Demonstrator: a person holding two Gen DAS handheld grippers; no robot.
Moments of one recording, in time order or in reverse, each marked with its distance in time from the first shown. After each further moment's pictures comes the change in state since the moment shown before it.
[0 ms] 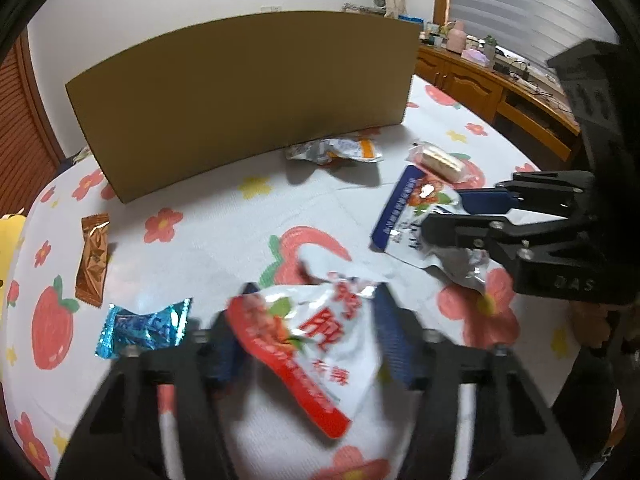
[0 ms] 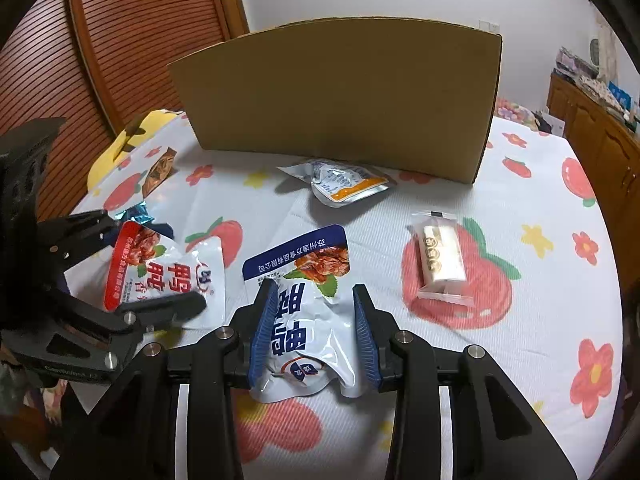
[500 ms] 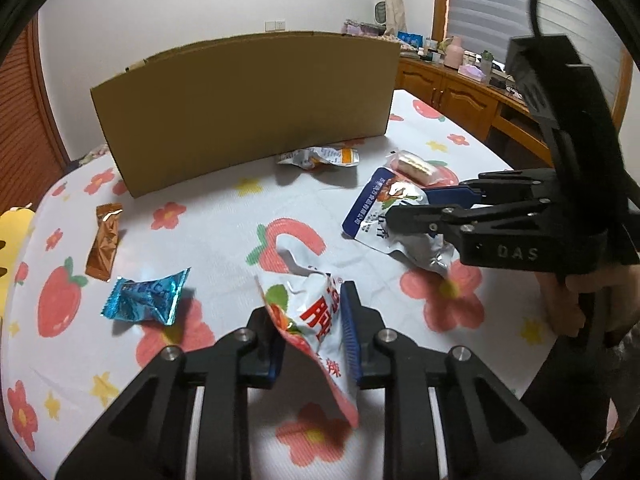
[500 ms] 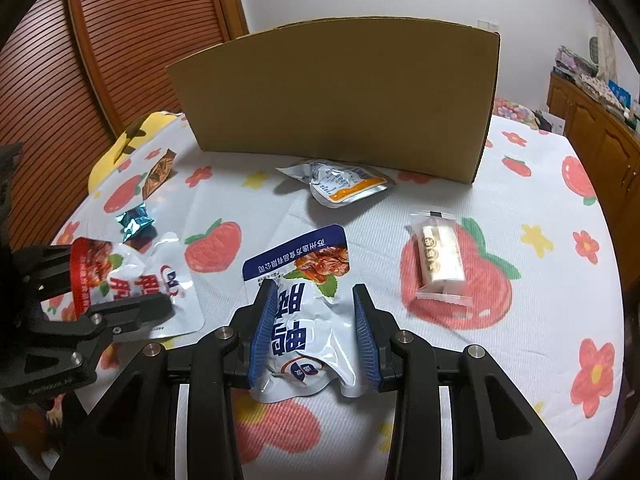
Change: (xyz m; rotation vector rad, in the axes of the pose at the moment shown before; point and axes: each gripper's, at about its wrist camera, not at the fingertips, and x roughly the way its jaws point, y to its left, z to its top) left arm -0.026 -0.016 -0.018 -0.021 -0.068 0.004; right arm -0.002 -0.004 0.000 0.006 -0.002 0.005
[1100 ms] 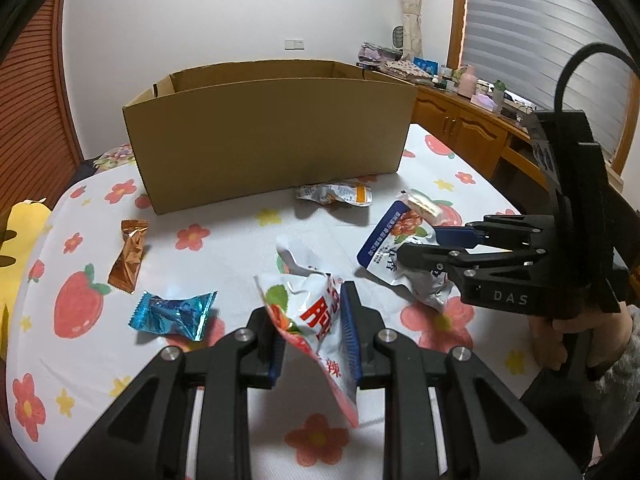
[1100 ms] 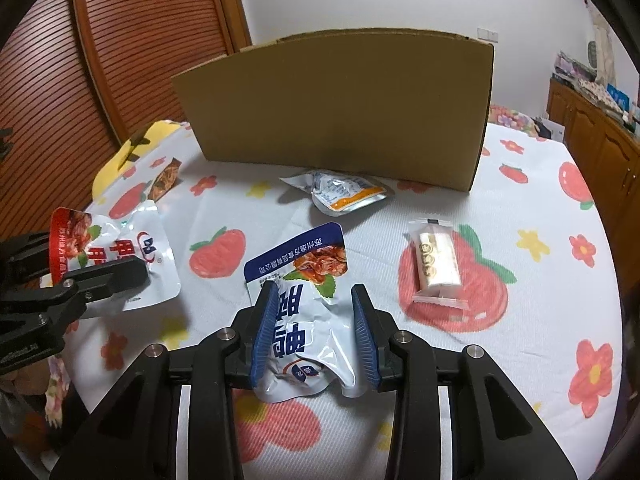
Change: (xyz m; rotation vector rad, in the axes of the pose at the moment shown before) left arm -0.020 0.012 0.012 -0.074 -0.073 0.021; right arm -0.007 0.002 -0.002 -0.006 -0.049 0.006
